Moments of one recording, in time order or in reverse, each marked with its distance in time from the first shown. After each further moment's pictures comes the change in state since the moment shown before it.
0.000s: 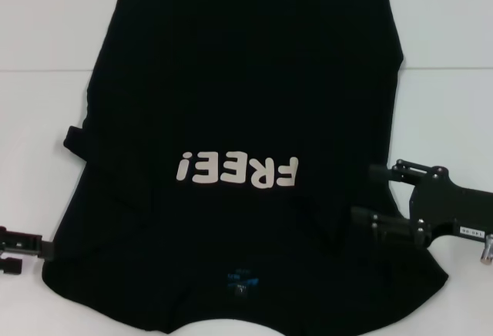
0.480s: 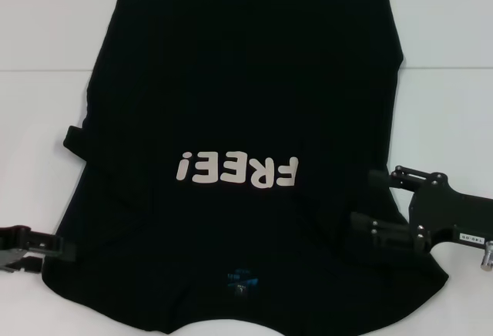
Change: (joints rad) left arm -0.038 -0.025 0.026 -0.031 0.027 -0.048 0.003; right arm -0.007 0.000 -0.002 0.013 0.000 -0.008 0.005
